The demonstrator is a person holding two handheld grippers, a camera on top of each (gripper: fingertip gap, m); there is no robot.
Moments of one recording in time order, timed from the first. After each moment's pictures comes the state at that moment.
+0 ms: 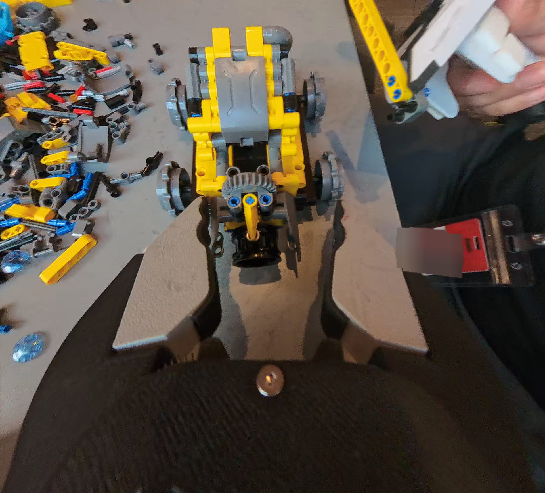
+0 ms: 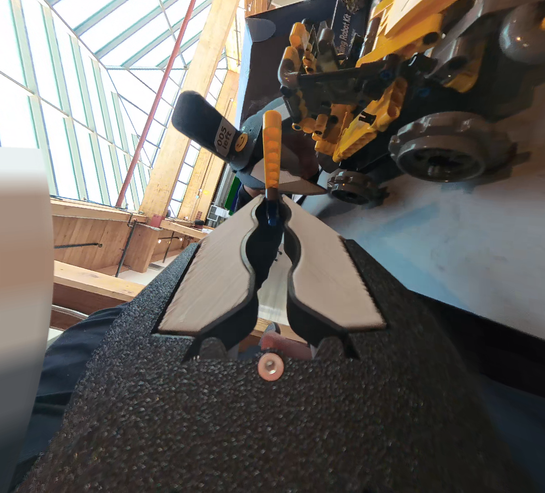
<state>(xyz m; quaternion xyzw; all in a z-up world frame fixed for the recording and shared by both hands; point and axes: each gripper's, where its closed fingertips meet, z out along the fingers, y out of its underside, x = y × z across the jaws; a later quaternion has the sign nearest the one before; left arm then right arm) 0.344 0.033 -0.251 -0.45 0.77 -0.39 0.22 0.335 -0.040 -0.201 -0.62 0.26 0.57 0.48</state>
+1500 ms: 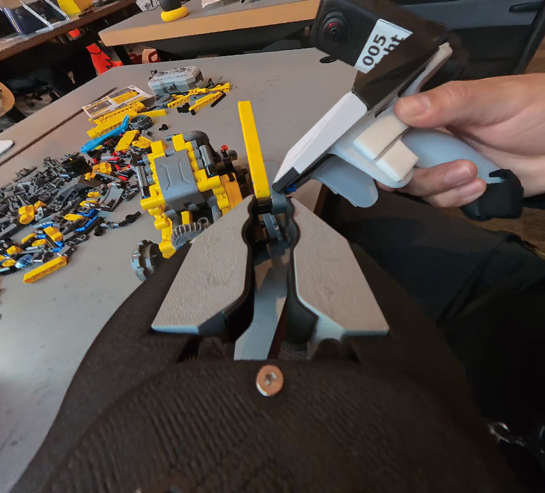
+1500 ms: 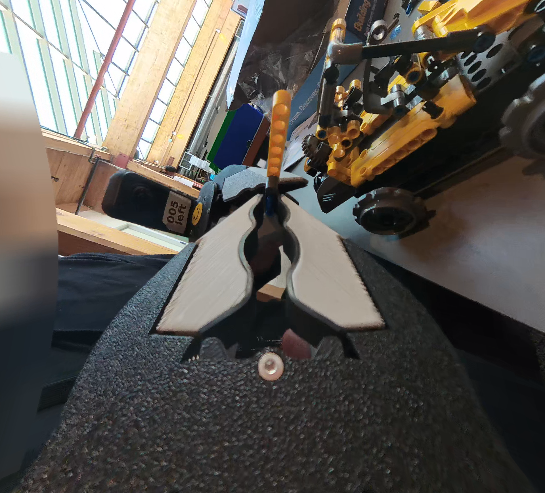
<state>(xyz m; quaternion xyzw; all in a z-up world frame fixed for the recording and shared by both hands) 0.353 -0.067 -0.213 -0.49 0.65 -0.39 0.43 0.332 -0.064 -0.196 -0.68 0.17 0.53 0.47</state>
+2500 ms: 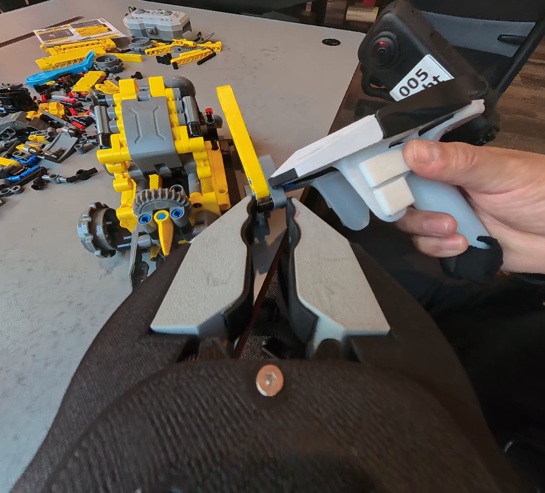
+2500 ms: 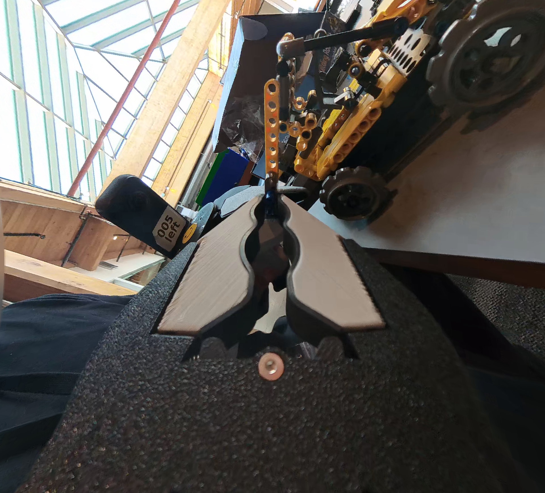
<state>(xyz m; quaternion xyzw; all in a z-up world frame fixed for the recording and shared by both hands) 0.355 -0.072 -0.238 -0.56 0.61 -0.42 0.37 0.340 -0.064 -0.216 -0.64 0.24 0.50 0.52</state>
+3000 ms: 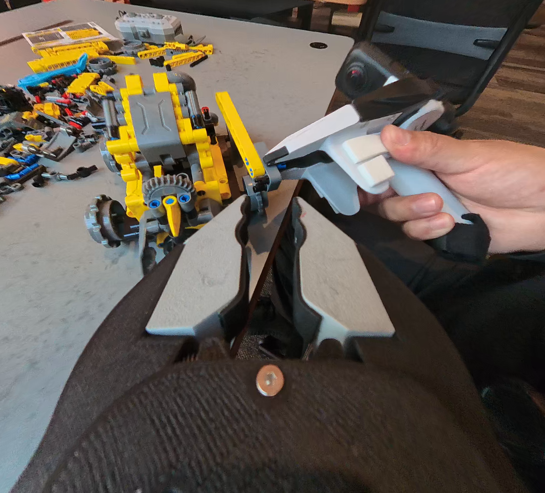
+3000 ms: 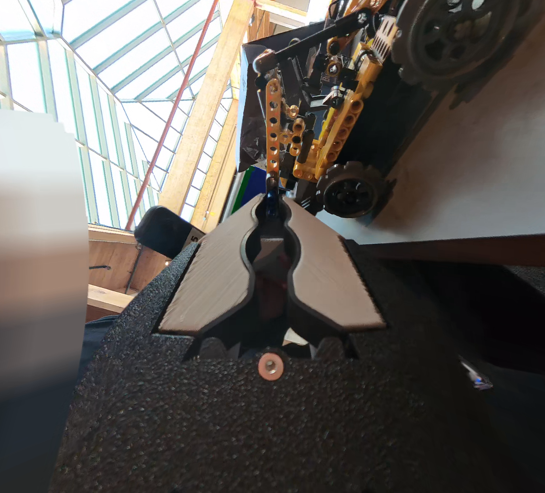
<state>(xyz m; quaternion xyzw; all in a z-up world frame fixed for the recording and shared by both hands) 0.341 -0.072 -0.233 -0.55 0.62 -0.43 0.36 0.346 -0.062 -0.214 -0.59 0.30 0.56 0.50</state>
